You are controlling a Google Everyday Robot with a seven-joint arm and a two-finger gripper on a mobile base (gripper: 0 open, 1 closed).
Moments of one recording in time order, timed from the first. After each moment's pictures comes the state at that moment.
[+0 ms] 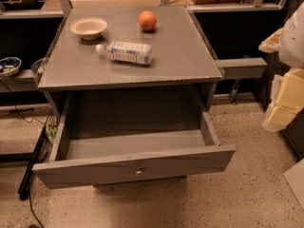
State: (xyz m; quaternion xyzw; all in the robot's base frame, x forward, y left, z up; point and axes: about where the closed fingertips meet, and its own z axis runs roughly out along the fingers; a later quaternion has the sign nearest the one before) arm 0.438 -0.216 0.977 -0.60 0.78 -0.04 0.16
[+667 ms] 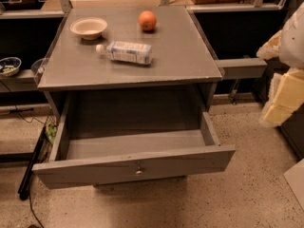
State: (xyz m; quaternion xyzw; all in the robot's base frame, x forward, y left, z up) arm 0.438 -0.216 0.977 -0.60 0.78 -0.04 0.16
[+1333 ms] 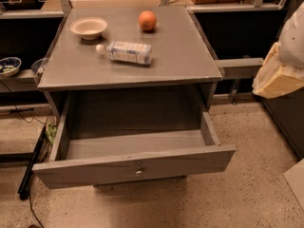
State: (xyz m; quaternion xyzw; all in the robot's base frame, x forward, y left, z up) arm 0.438 -0.216 0.977 -0.60 0.78 -0.04 0.16
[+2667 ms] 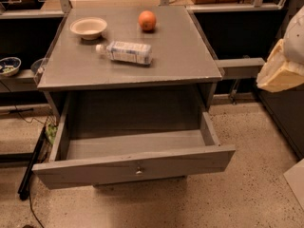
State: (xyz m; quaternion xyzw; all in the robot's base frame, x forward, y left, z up) arm 0.452 -0.231 0.977 -0.60 0.78 -0.05 0.17
